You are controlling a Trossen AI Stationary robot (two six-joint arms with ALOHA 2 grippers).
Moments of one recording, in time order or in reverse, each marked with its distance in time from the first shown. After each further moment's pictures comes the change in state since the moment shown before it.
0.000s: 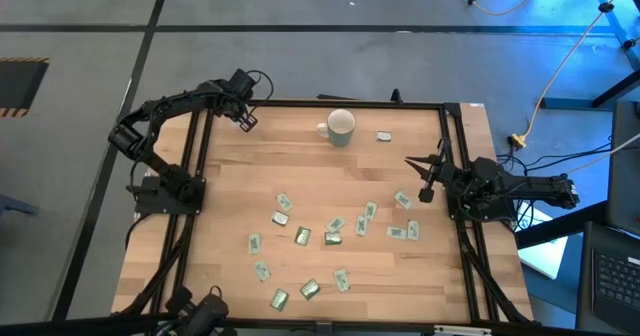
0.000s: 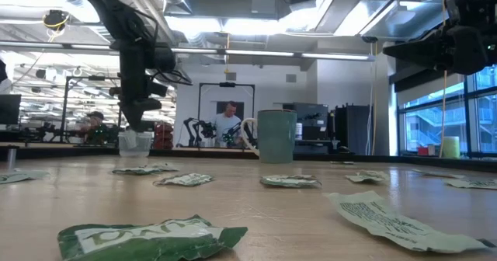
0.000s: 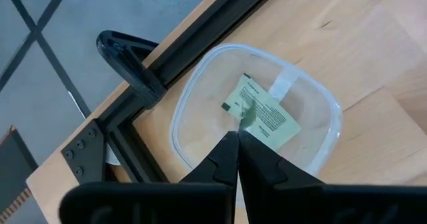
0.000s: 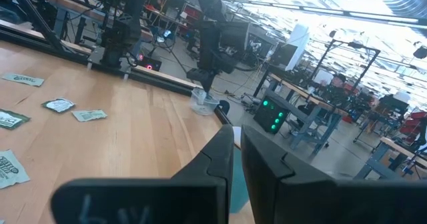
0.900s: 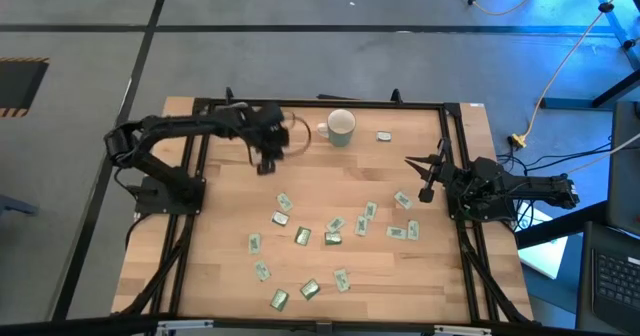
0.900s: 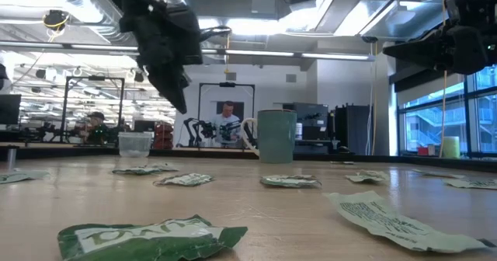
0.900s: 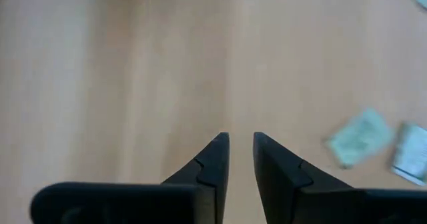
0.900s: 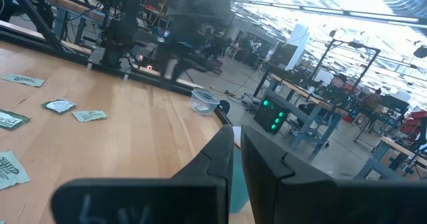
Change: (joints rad) left arm -0.492 -0.080 0.000 0.044 0.542 0.254; right arm 0.000 0.000 0.000 0.000 0.000 0.003
